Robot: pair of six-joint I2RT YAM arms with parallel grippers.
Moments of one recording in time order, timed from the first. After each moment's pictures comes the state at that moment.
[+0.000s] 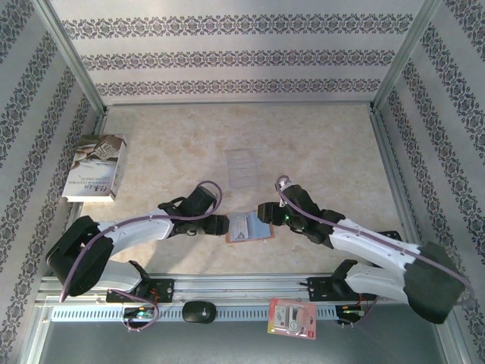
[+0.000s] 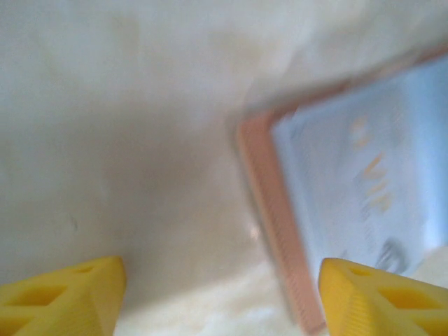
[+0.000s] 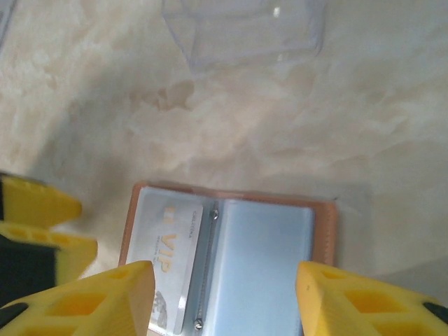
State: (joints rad) left arm -0.71 1.36 0.62 -0.28 0.10 -0.62; right arm 0.74 1.14 0.52 -0.14 -0.09 0.68
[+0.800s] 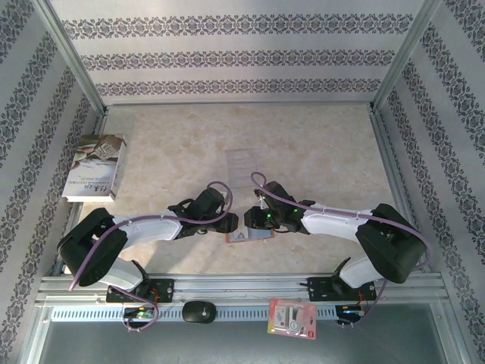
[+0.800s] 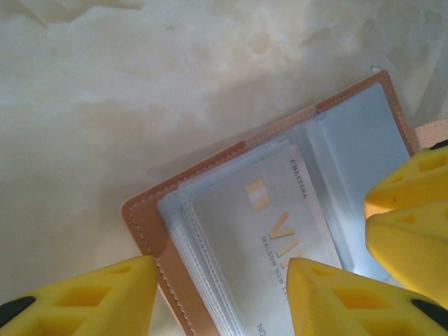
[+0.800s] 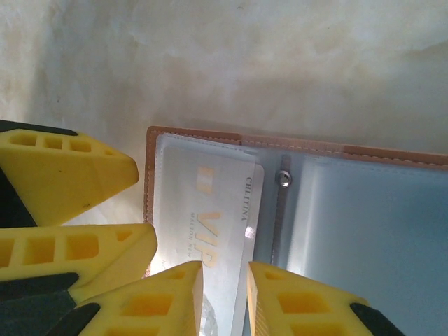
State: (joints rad) left arm -0.77 1.46 0.62 -0.07 0.11 -0.62; right arm 0.77 1.47 0.63 -0.07 -0.30 0.79
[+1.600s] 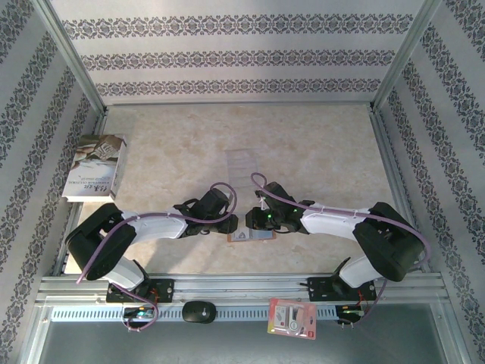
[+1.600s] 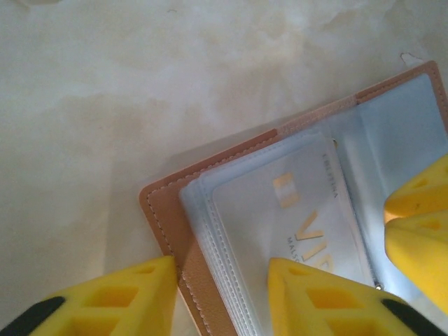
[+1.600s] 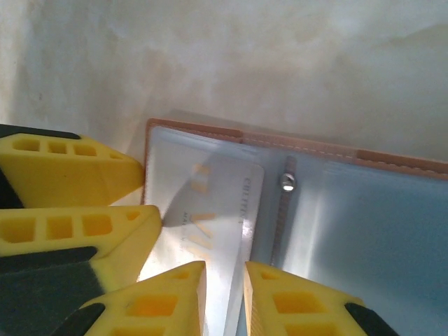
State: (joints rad) left arm -0.79 1.53 0.64 -0.07 0.09 -0.62; right arm 0.76 1.48 0.62 -0.07 -0.30 0.79
